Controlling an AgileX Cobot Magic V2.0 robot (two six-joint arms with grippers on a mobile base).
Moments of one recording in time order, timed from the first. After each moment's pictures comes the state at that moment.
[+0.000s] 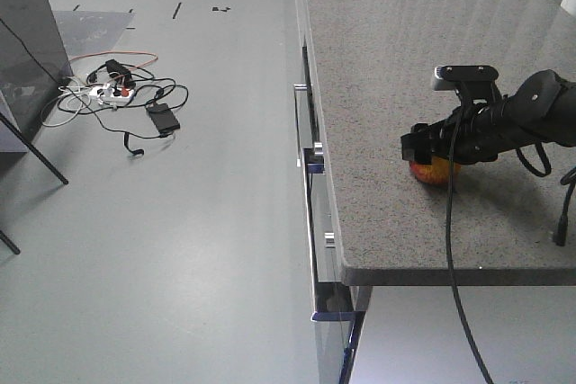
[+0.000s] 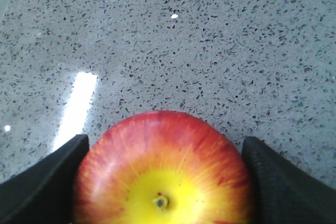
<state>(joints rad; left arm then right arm) -0.02 -0.01 0.03 0.28 0.18 -0.24 0.02 1.93 -1.36 0.45 0.47 -0.47</state>
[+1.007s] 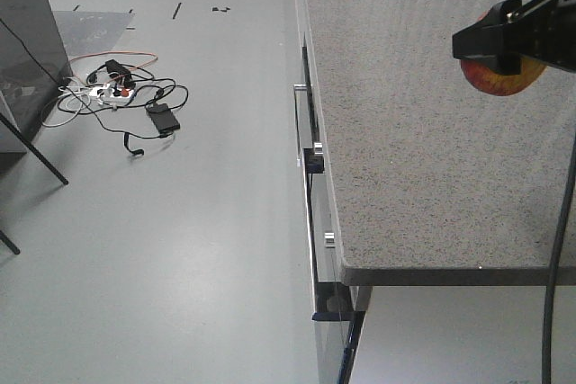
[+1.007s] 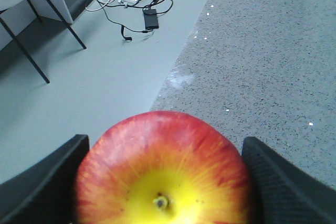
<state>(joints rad) -0.02 -0.01 0.03 0.28 0.18 -0.24 0.02 1.31 -1.36 0.48 0.80 -0.49</state>
